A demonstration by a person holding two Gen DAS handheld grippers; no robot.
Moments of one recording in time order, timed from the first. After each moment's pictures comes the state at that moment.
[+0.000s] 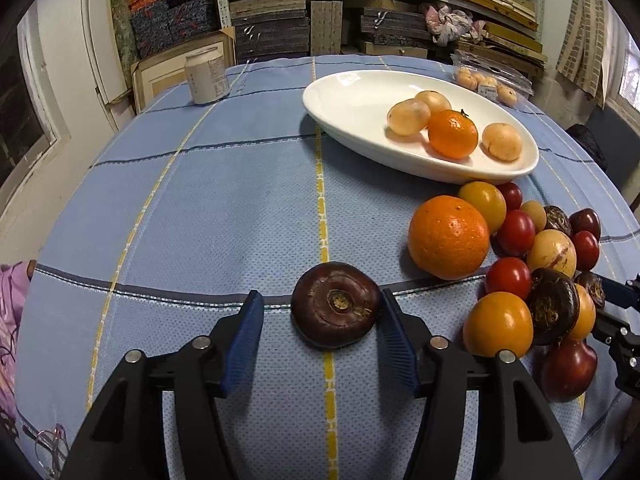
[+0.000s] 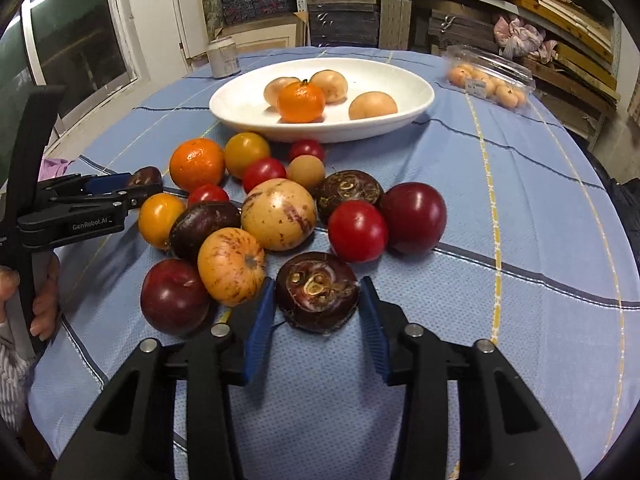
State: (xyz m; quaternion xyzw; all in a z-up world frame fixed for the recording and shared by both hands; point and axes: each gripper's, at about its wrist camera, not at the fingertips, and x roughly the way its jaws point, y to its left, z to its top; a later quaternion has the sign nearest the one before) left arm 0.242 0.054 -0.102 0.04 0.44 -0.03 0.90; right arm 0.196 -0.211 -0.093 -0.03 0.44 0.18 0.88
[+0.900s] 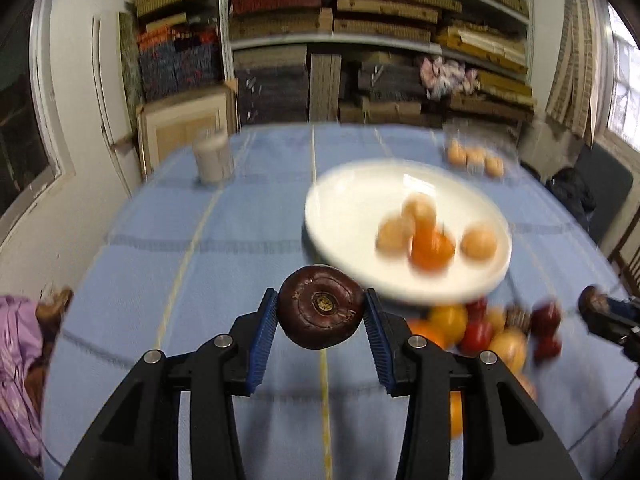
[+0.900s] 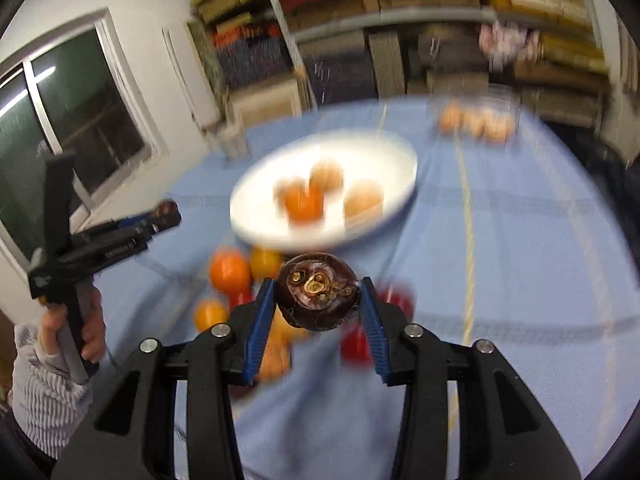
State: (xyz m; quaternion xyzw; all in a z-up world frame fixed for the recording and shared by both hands) left arm 0.264 0.051 -0.015 0.03 0.35 -0.04 0.94; right arm 0.212 -0.252 -0.003 0.08 0.35 0.20 0.91
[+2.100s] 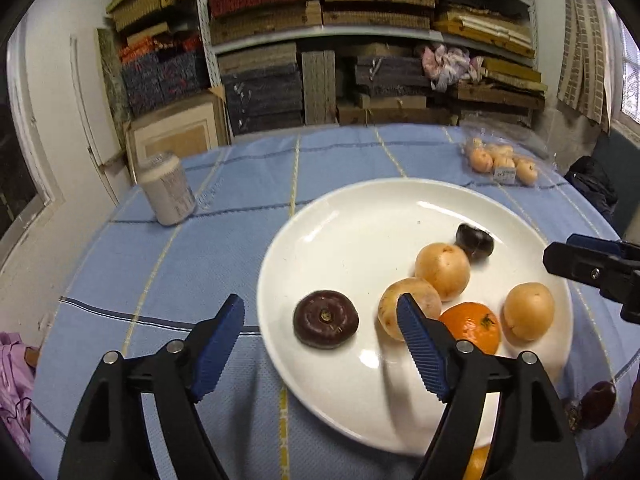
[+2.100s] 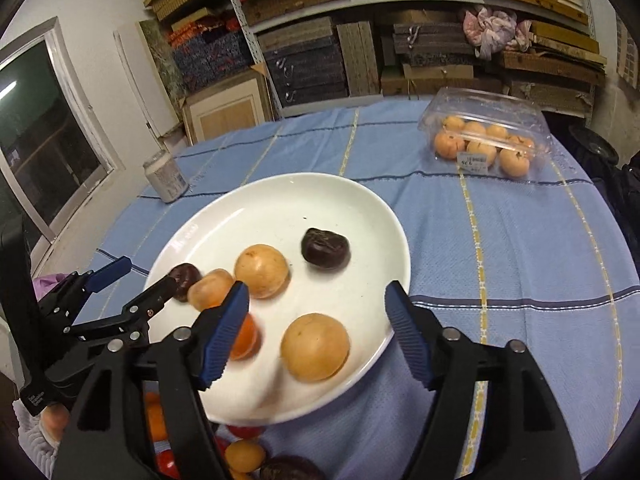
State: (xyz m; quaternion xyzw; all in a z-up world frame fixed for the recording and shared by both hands) left arm 0.368 0.007 -0.054 0.07 0.34 -0.02 0.94; right arm 0.373 -0.232 -0.039 0.09 0.39 0.16 0.90
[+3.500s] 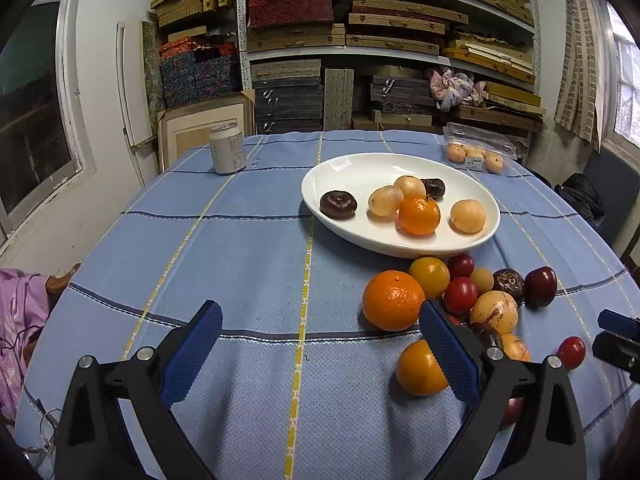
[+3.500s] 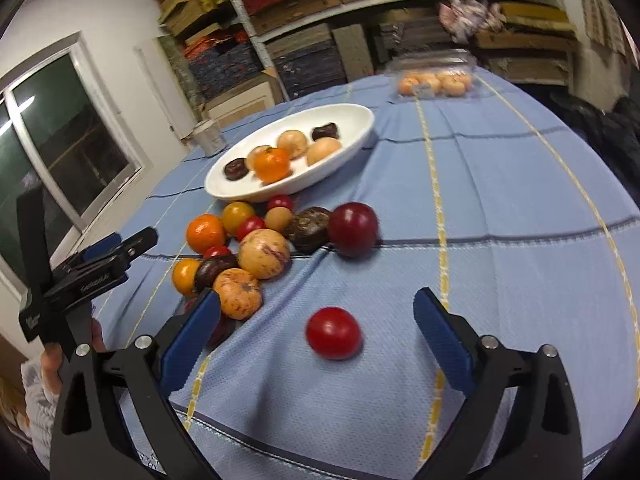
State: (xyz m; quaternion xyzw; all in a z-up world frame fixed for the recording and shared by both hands) left arm 0.203 0.026 -0.055 0.03 0.32 0.00 0.95; right arm 0.161 -0.278 -0.070 0.14 0.39 0.17 0.90
